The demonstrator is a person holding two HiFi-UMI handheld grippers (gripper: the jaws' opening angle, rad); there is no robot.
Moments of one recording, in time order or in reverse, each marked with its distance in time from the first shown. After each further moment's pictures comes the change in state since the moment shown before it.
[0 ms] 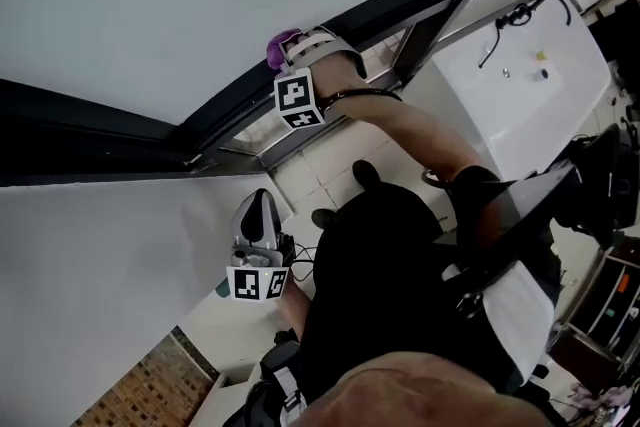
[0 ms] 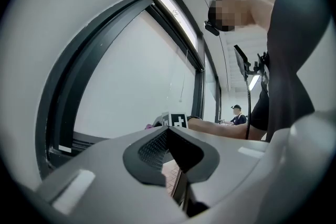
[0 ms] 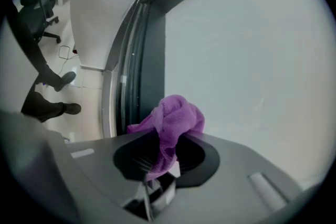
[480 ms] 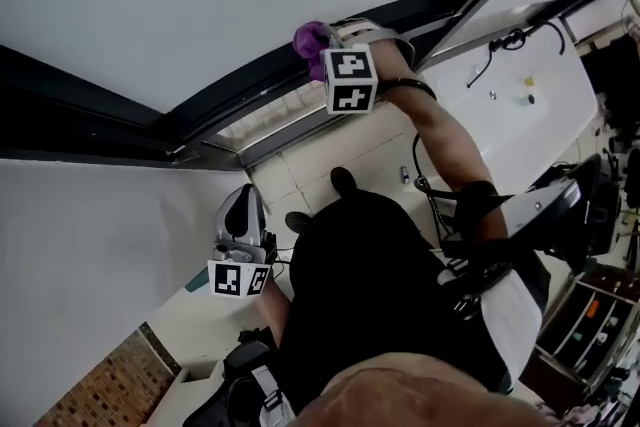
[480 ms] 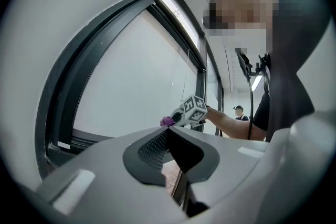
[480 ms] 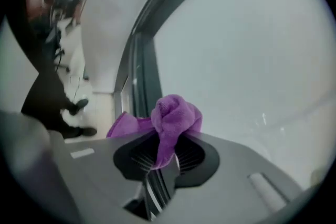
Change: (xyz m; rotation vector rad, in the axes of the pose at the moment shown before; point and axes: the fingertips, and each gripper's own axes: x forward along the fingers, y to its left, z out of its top) left arm 0.017 -0.009 0.005 -0.006 0.004 0.012; right arm -0.056 -0.008 -0.072 0.226 -0.202 0.211
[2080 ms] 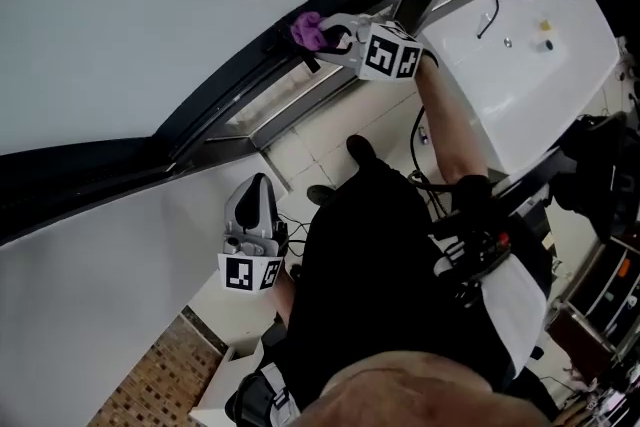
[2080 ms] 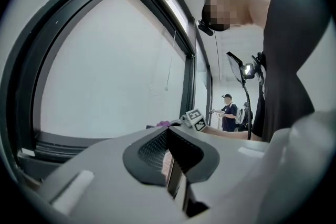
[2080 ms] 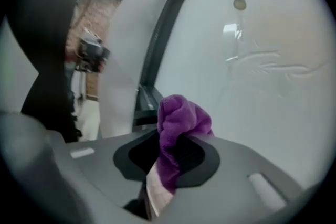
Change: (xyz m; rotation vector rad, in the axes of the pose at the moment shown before) left arm 0.061 -0.061 -0.013 0.068 0.115 -0.111; right arm -0.011 0.041 -0.060 0.343 -0.740 0.136
